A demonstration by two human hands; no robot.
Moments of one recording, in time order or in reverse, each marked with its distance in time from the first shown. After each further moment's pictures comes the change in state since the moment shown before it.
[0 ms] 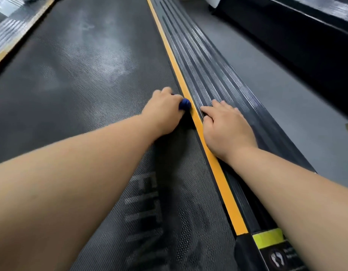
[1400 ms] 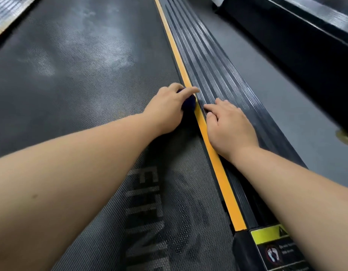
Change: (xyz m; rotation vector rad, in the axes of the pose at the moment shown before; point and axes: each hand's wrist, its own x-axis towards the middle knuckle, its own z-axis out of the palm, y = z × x) left_hand -0.012 -0.006 0.003 -0.203 0.070 0.149; right_hand 0.000 -0.001 0.000 0.027 0.027 0.013
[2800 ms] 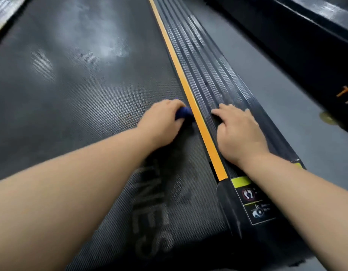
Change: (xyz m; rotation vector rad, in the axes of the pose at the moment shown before) left_hand -0.080 0.051 -0.003 -0.077 -0.016 -0.129; right_hand -0.085 0.025 -0.017 -0.080 0.031 -0.036
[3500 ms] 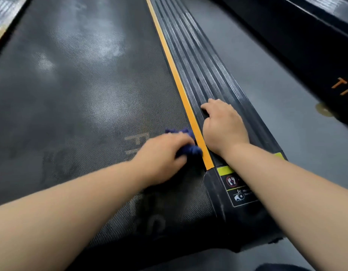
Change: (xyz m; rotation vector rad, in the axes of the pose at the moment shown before) left_hand -0.085 0.043 -0.014 -0.061 -0.133 0.205; right_hand 0.003 -0.004 0.003 -0.008 0.048 -0.015
